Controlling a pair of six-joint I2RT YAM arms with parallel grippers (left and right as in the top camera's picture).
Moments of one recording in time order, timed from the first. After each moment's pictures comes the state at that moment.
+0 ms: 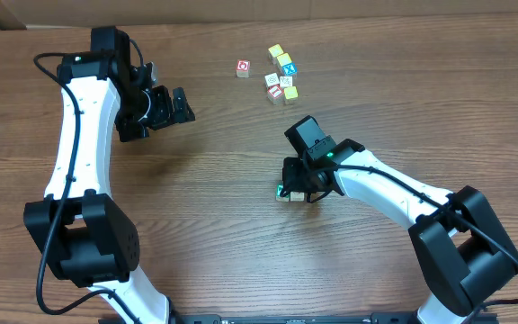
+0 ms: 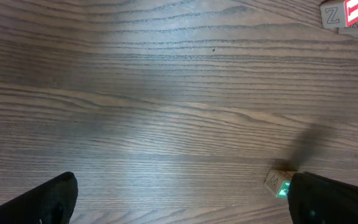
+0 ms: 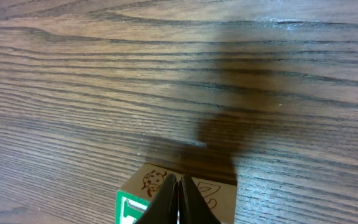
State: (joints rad) left arm 0.10 1.91 1.77 -1.28 0.25 -0.15; right arm 0.62 1.84 1.13 -0.53 -0.15 0.65
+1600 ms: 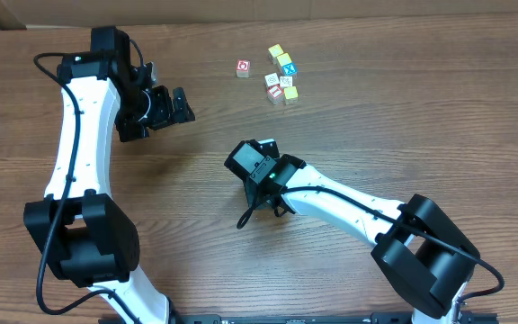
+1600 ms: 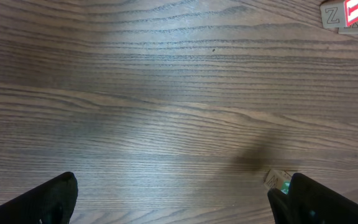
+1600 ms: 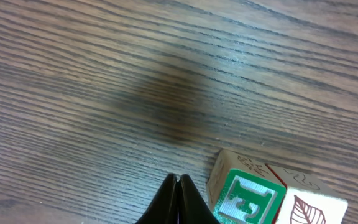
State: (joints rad) left arm 0.10 1.91 1.77 -1.28 0.25 -0.15; right arm 0.88 1.95 1.35 -0.71 0.16 0.64
